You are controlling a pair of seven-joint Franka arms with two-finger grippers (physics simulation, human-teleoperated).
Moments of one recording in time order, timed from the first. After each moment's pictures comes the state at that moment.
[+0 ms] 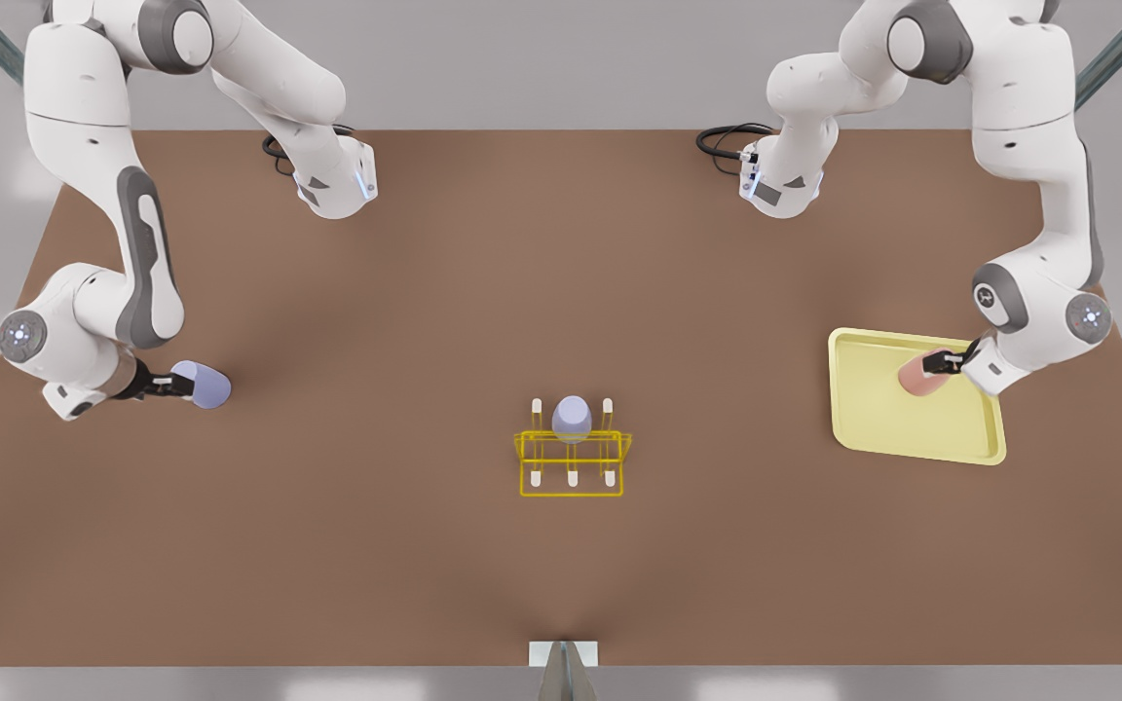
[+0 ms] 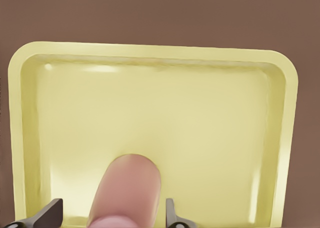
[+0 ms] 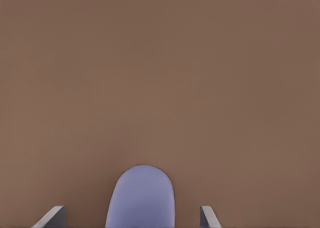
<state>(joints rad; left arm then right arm) 0.11 0.32 0.29 -2.13 -0.04 2.34 0.53 -0.37 0.33 0.05 -2.03 -0.08 2.29 -0.28</state>
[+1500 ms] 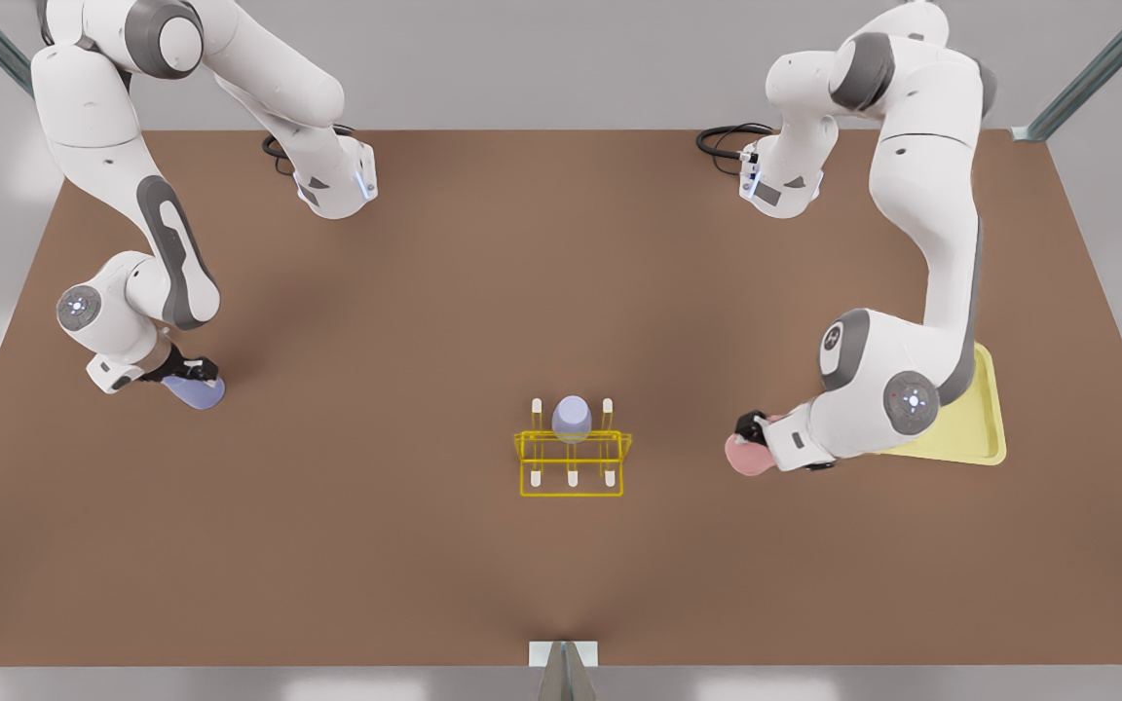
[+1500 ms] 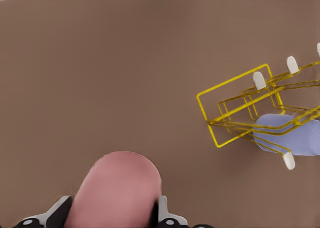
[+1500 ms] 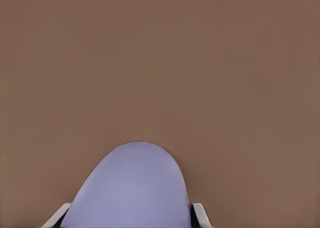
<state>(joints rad) -0.05 0.60 -0.25 -1.34 -0.10 1.91 0.14 -0.45 0.35 0.05 -2.29 -0.08 2.65 -0.37</state>
